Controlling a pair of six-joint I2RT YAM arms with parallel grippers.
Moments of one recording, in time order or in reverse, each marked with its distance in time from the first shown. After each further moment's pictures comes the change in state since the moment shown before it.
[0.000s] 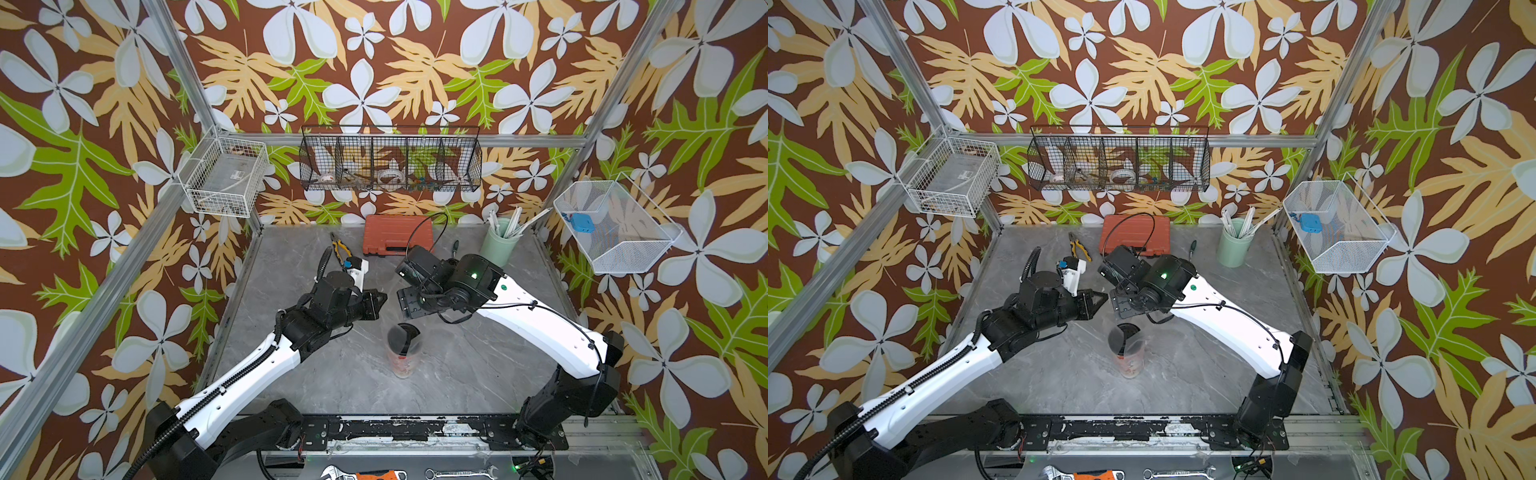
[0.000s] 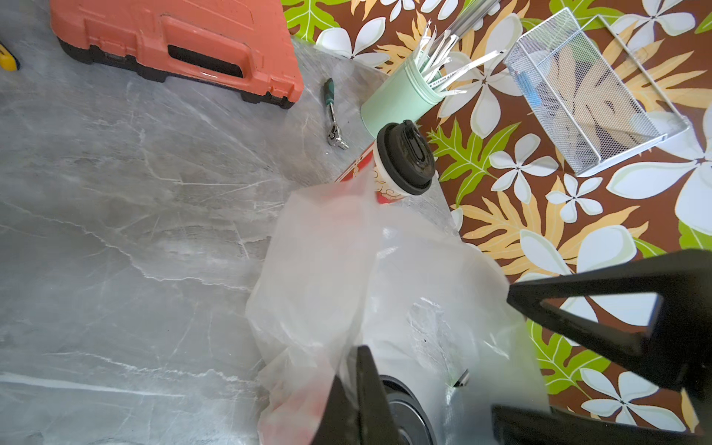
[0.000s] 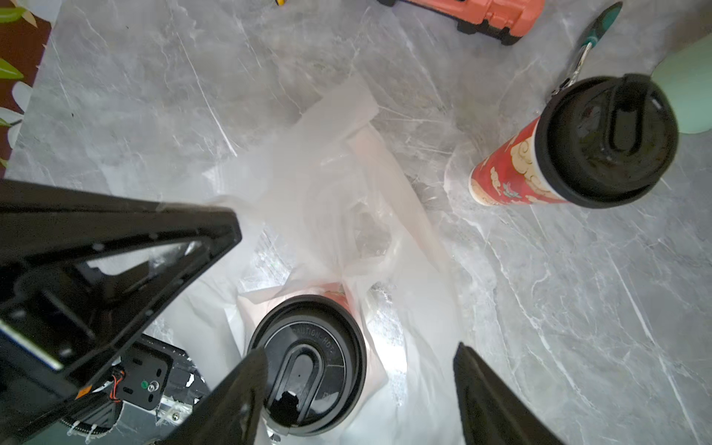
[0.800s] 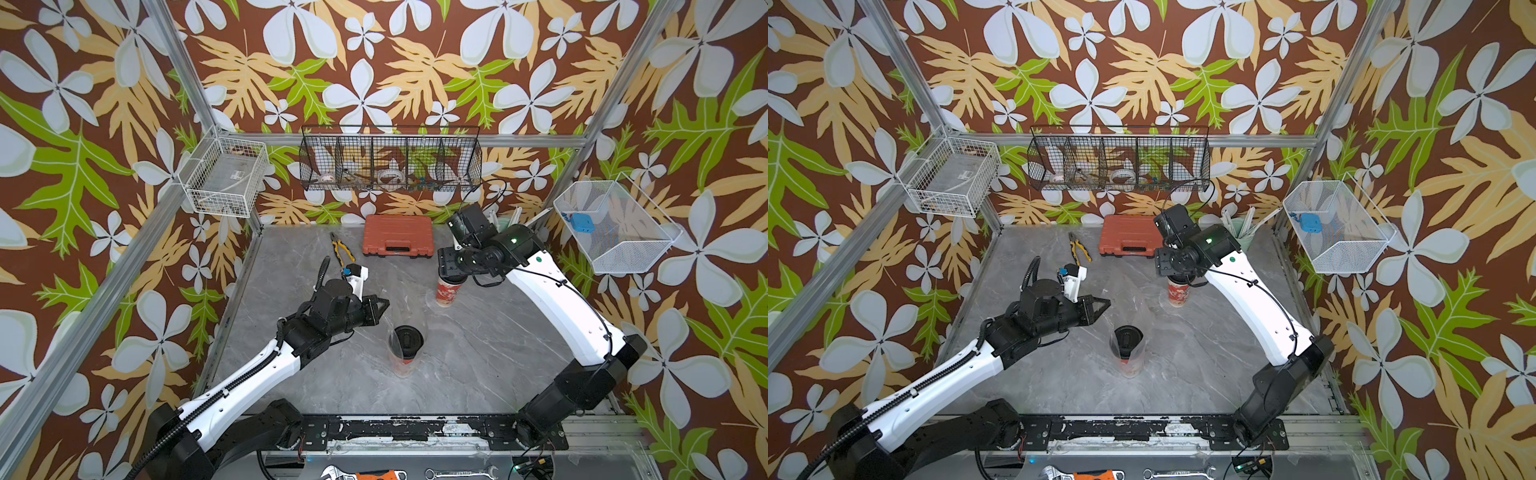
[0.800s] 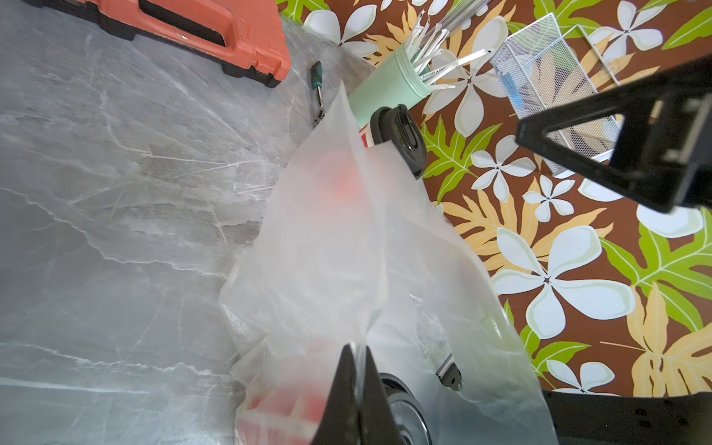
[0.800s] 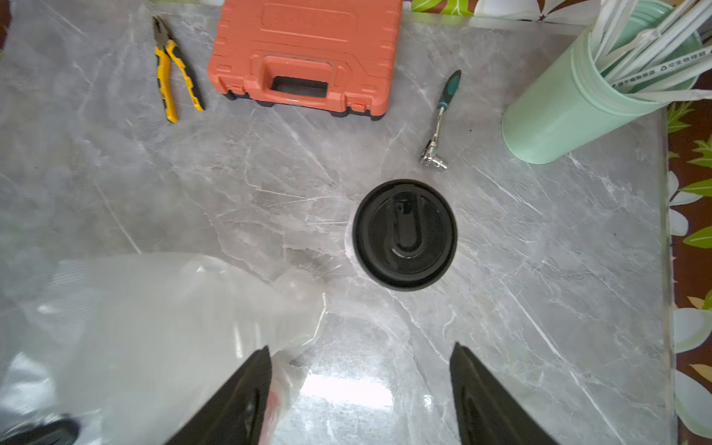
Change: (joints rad) left arm 0.000 -0.028 -0.113 0.131 0.057 -0.088; right arm -0.404 -0.014 0.006 0.071 -0.042 -0.194
